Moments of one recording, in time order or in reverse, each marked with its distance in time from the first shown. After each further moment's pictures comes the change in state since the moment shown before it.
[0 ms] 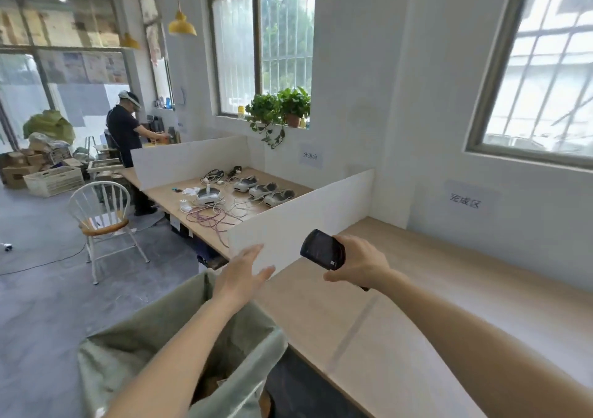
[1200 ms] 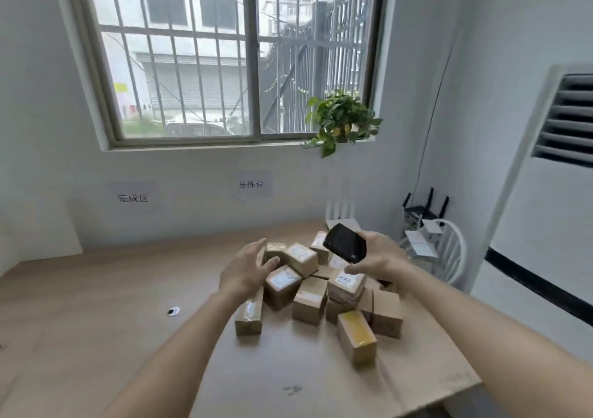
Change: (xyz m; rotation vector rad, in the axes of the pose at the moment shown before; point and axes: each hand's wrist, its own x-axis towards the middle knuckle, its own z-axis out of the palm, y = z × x) left_hand -0.200 0.700 0.390 -0.239 -0.557 0.724; right_hand -0.588 0.501 -0.342 -0.179 0.423 0.993
